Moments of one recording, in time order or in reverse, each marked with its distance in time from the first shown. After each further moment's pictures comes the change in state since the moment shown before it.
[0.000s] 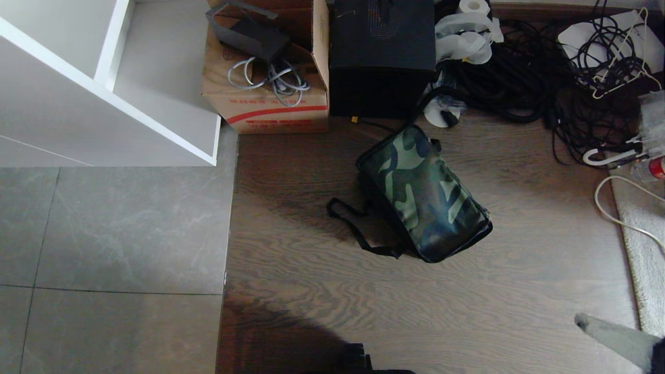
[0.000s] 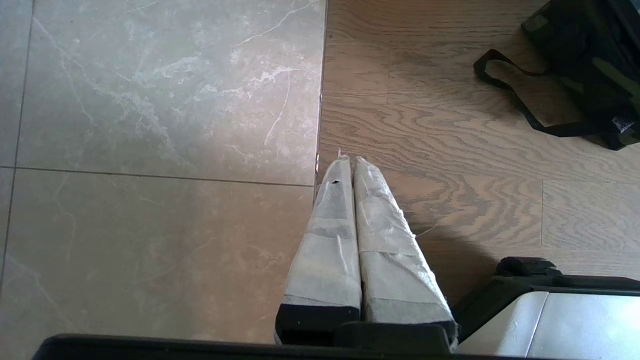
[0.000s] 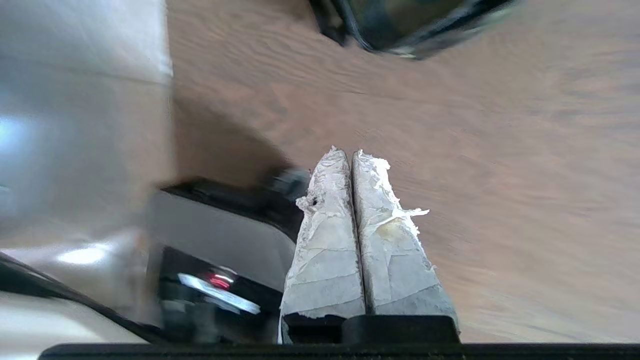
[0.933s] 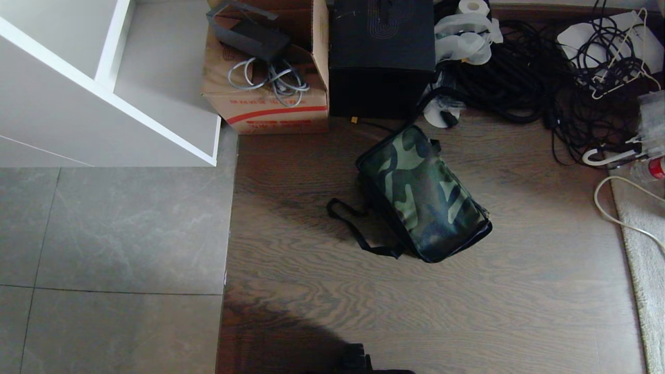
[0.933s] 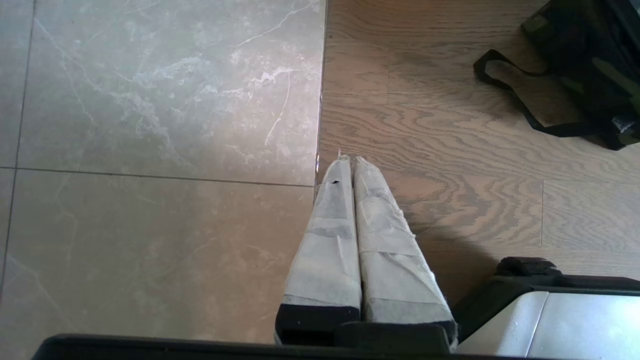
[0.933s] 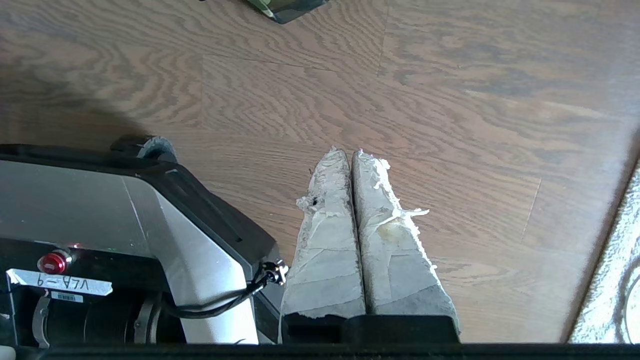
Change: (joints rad) left arm 0.000 0.000 0.000 0.000 0.000 0.000; right arm 0.049 -0.543 0.096 0.410 -0.400 -0.167
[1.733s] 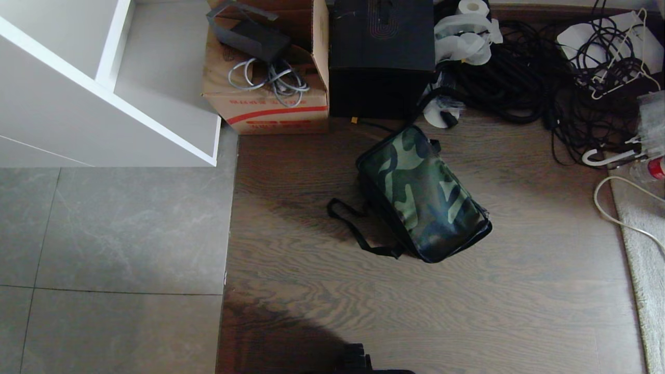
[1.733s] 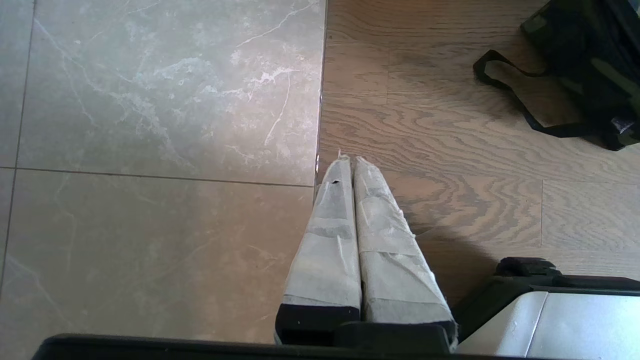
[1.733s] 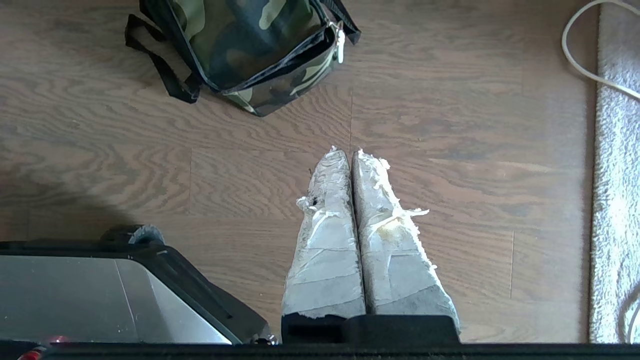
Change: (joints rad) left arm 0.000 0.000 0.000 0.000 0.000 0.000; right arm -0.075 -0.285 0.000 0.025 -0.005 0.037
